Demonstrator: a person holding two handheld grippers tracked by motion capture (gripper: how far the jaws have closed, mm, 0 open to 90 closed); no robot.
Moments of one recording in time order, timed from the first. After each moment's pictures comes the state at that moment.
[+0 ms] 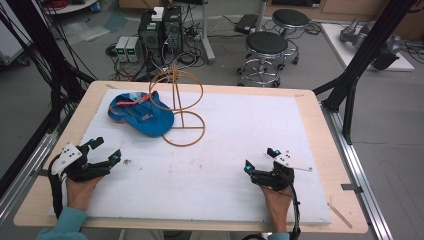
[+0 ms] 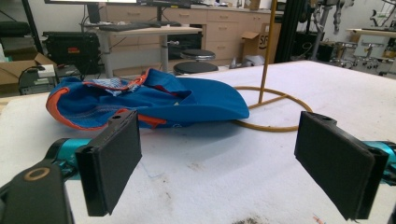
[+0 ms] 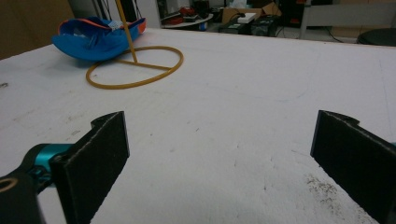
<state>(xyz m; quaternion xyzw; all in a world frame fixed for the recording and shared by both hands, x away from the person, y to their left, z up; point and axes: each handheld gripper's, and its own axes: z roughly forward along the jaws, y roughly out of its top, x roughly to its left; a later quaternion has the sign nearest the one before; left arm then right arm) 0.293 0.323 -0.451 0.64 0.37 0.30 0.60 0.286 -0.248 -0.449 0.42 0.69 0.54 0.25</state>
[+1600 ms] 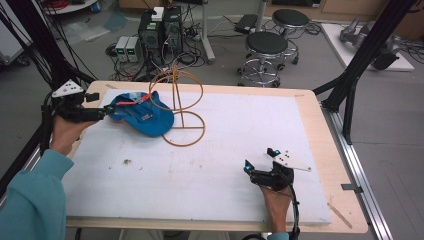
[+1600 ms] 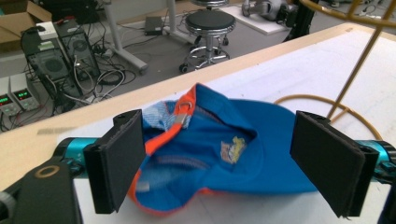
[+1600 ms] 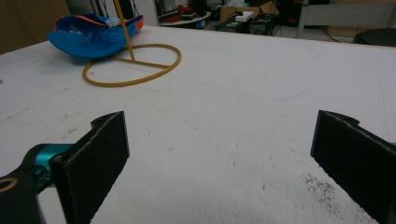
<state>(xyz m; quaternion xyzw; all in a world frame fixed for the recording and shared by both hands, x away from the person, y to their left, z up) 0.417 0.340 -0.341 0.73 0.40 0.26 0.49 0.286 -0.246 -0.448 0.42 0.69 0.53 0.26</state>
